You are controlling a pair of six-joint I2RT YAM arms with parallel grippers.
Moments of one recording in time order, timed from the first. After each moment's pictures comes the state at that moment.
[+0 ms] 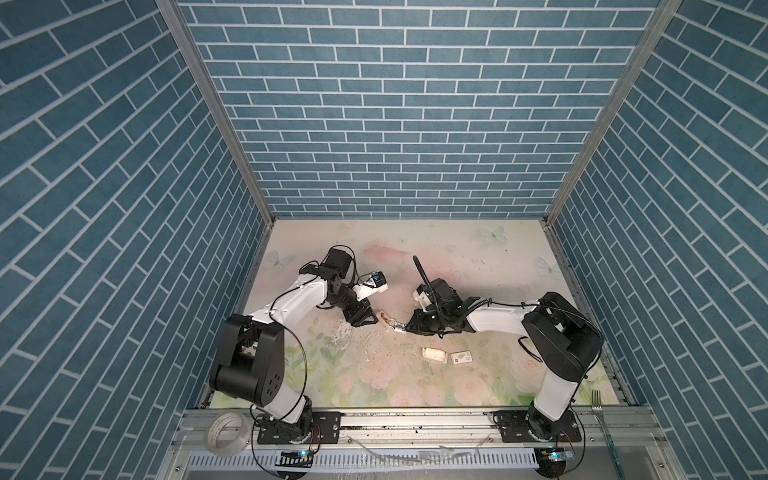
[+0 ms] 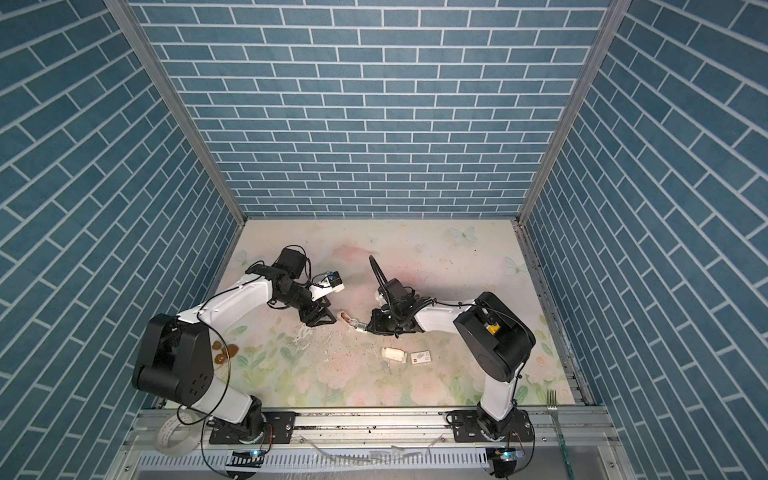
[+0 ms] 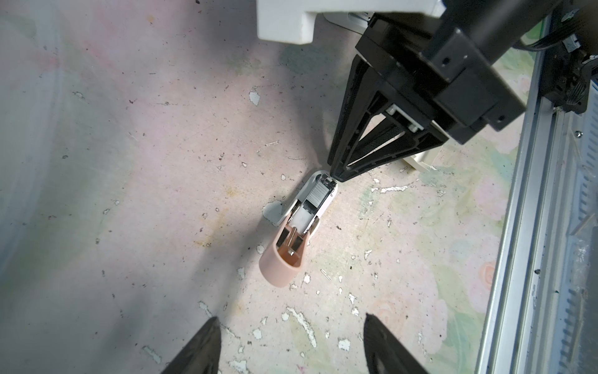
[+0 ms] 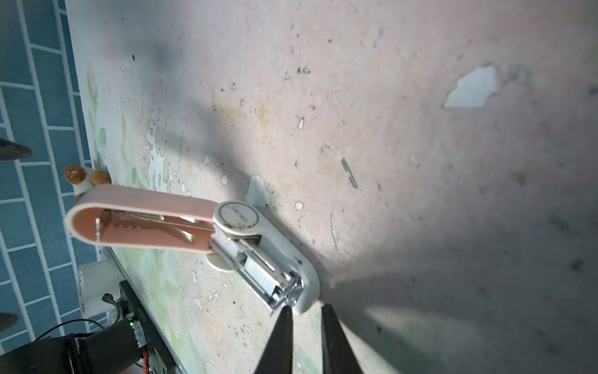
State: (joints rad) left arm -0.29 1.56 1.05 -0.80 0.58 0.75; right arm 0.81 1.80 0.91 -0.08 -0.42 0.74
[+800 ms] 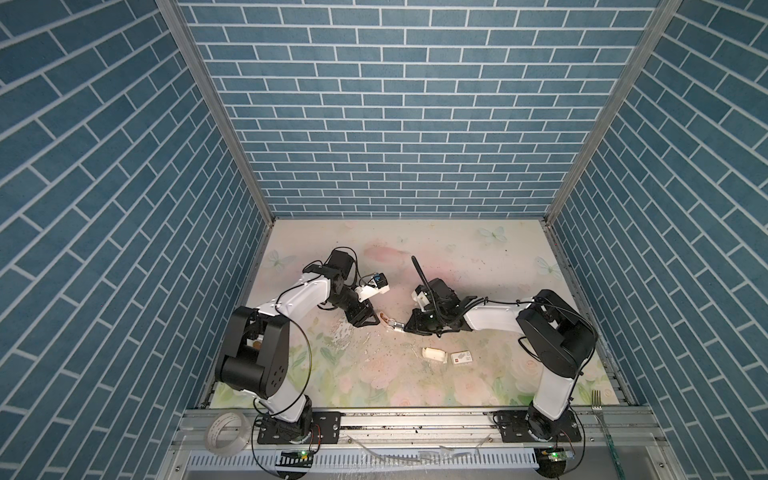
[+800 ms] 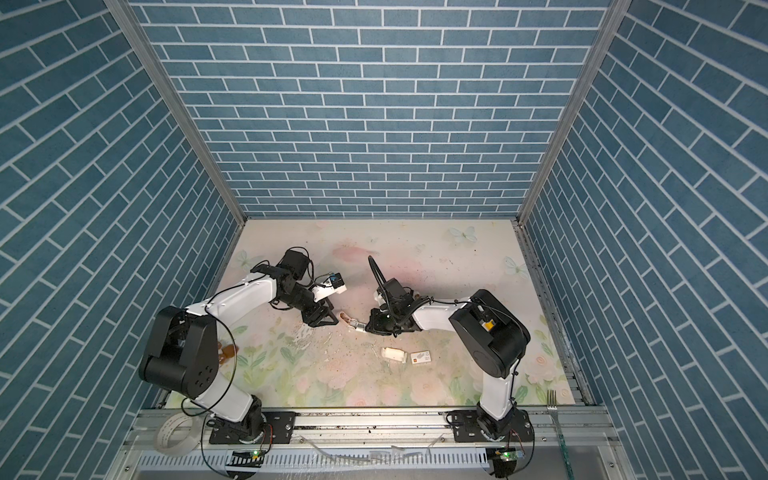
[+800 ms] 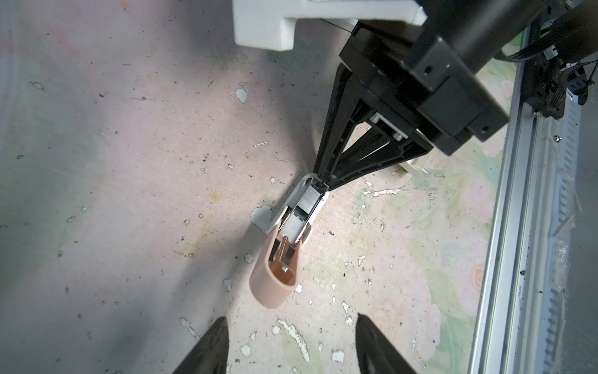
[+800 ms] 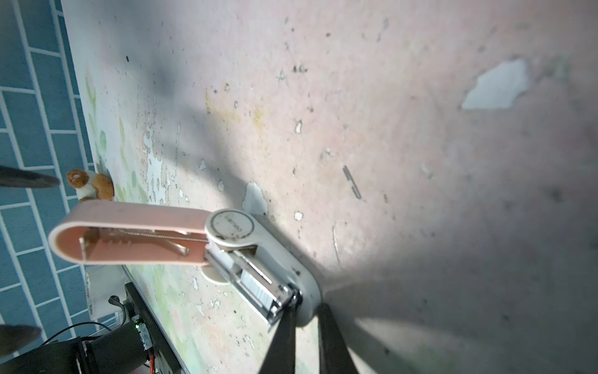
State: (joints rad) left arm -0.29 1.60 1.05 -0.80 0.62 0.75; right arm 0.81 1.83 0.94 -0.07 -0.44 0.76
